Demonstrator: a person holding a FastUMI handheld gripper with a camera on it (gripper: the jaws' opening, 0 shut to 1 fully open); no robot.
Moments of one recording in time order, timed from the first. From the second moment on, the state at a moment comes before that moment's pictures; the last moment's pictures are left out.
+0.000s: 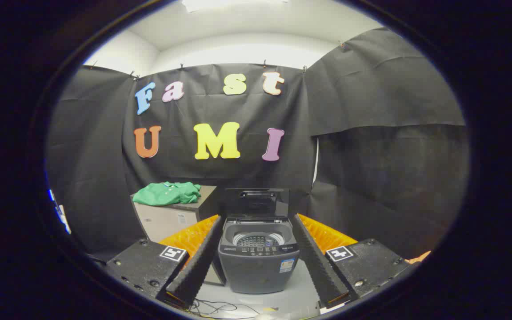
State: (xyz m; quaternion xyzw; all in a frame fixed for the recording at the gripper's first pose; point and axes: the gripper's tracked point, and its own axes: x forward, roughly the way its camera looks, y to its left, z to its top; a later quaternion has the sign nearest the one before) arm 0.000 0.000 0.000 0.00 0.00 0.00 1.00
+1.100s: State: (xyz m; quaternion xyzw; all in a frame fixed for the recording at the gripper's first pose) arm -0.010 0.009 -0.003 0.00 0.01 0.00 1.00
